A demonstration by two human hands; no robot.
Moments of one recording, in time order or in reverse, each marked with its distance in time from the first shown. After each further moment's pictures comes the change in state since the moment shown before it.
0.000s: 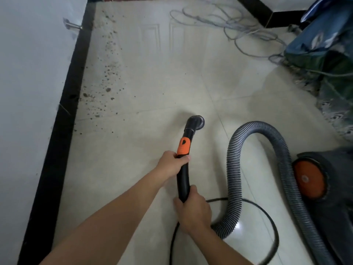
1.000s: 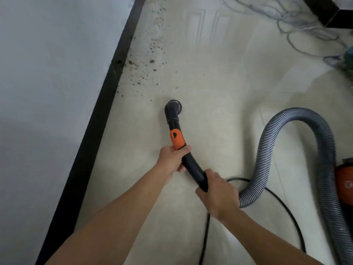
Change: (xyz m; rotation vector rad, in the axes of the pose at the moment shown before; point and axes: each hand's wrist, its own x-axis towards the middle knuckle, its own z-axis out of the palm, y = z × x) left_hand -0.056 -0.088 -0.043 -0.539 0.238 -0.087; right_hand -0.013 0.019 0.018 -0.481 -0.039 -0.480
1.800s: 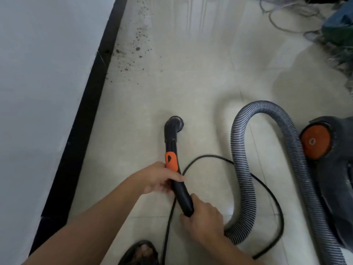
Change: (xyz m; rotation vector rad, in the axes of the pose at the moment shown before) left_hand -0.114 -0.068 -0.003 0.350 -0.350 -0.278; right_hand -0.155 0.016 0.037 0.225 -0.235 0.146
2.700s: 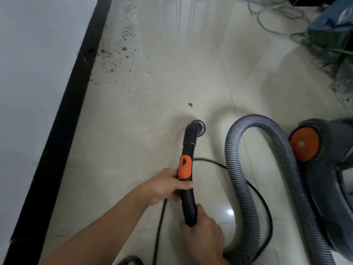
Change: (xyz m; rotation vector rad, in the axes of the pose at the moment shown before) left_hand 0.026 0.010 0.038 -0.002 -0.181 0.123; right_hand -0.002 0.011 -0.003 0.130 0.040 0.310
